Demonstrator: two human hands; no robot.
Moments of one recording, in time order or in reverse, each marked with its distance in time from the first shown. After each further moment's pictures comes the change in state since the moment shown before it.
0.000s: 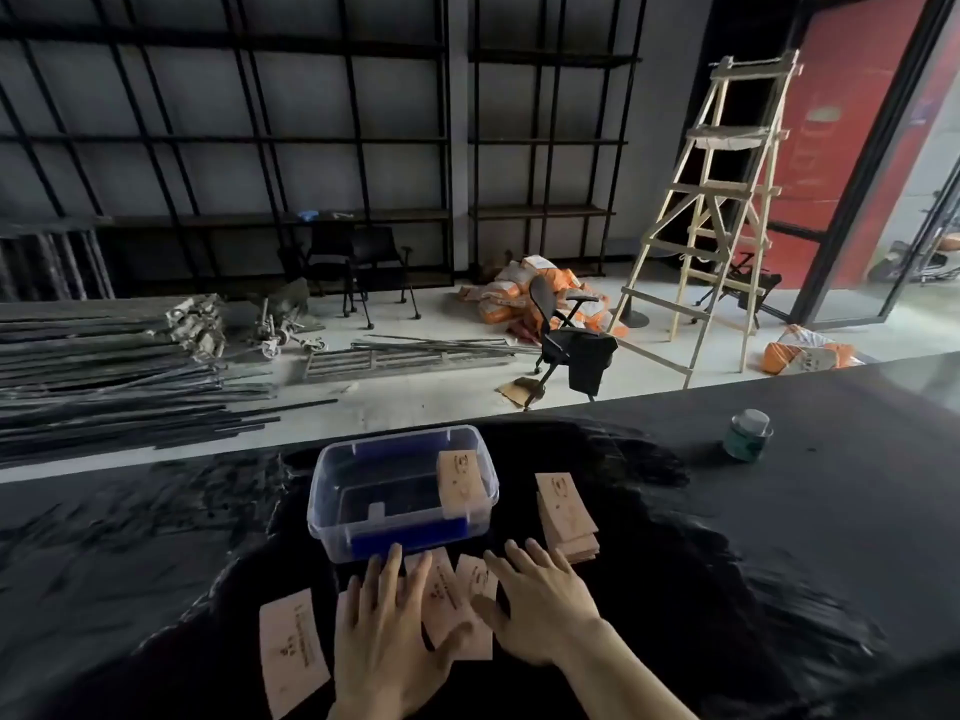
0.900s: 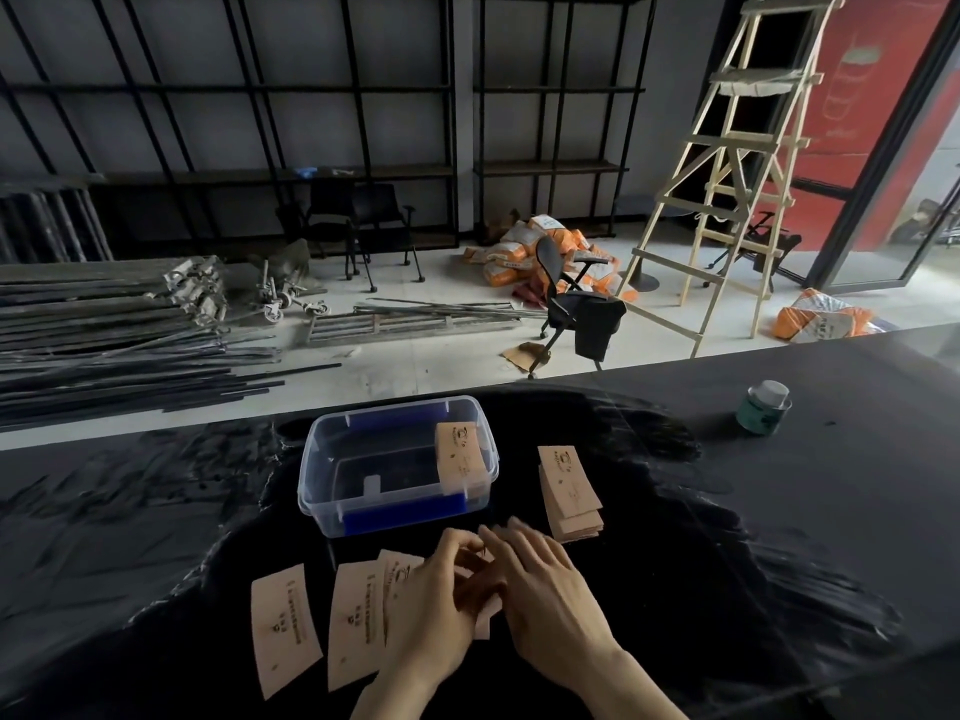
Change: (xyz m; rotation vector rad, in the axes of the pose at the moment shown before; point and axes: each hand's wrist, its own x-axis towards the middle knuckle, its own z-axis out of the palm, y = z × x) left_hand 0.012 0.037 0.015 -0.644 0.069 0.139; right_hand -0.007 0.020 0.031 0.087 0.342 -0.266
